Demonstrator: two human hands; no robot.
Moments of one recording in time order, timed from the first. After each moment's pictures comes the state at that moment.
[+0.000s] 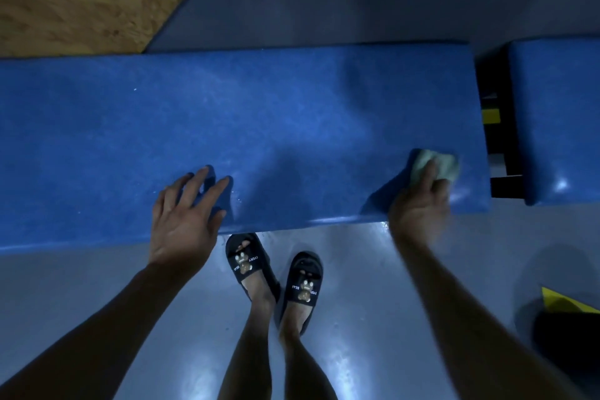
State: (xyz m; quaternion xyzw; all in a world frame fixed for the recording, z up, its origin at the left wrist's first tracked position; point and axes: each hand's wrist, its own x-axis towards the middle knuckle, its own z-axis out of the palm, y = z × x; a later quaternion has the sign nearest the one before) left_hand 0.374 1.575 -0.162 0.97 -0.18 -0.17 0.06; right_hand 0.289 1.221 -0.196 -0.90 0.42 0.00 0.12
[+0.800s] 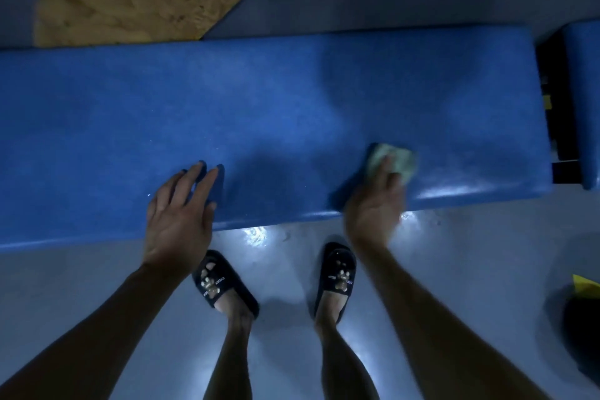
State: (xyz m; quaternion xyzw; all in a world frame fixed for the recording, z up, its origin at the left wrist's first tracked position) left_hand 0.396 1.691 -0.167 0.97 -0.15 -0.17 0.10; right_hand 0.325 1.405 -0.208 -0.91 0.39 0.00 0.17
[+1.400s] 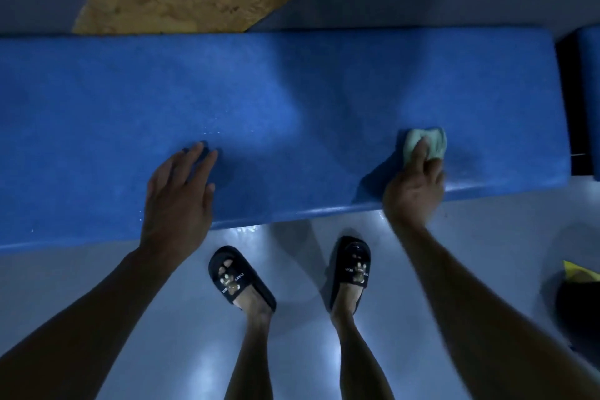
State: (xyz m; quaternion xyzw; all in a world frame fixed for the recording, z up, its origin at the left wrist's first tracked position) left_hand 0.444 1.781 -0.187 0.96 -0.22 -0.12 0.09; right_hand 0.347 1.422 -0.207 -0.91 0.41 -0.01 0.09
